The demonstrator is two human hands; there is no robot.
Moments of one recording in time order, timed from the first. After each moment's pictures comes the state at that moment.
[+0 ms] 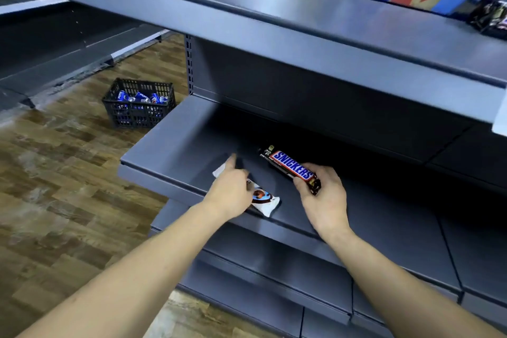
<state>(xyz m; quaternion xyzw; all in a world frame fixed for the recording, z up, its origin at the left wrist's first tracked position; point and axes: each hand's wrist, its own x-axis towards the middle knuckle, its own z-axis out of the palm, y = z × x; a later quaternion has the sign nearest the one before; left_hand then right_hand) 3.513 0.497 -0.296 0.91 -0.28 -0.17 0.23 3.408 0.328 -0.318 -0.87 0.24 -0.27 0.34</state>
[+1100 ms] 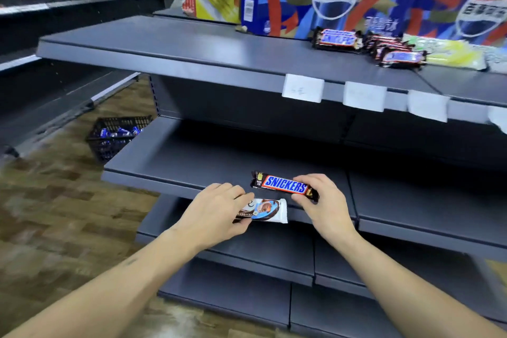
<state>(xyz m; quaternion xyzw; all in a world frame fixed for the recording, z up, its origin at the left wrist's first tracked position) 3.343 0.517 -0.247 0.79 -0.58 0.18 0.09 3.208 0.299 -0.260 -0.89 0.19 -0.27 0.32</state>
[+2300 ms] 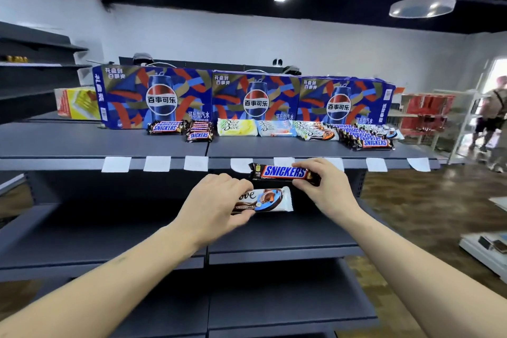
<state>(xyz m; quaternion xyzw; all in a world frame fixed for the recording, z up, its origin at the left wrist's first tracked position) 3.068 0.320 -0.058 0.66 -0.65 0.31 0.21 2.890 0.127 -0.046 -0.87 0.23 -0.41 0.16</state>
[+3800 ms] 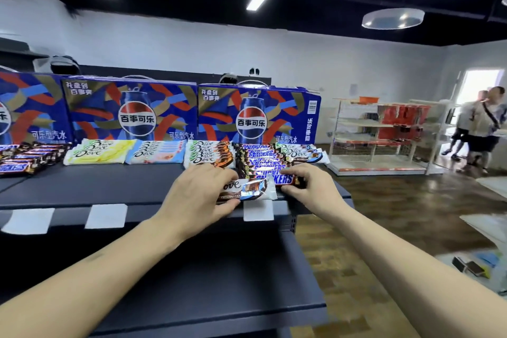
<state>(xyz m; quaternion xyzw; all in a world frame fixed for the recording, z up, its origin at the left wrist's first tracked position) 2.936 -0.026 -0.022 0.66 -0.62 0.35 0.22 2.755 -0.228 -0.026 -0.89 0.25 -0.35 0.16</state>
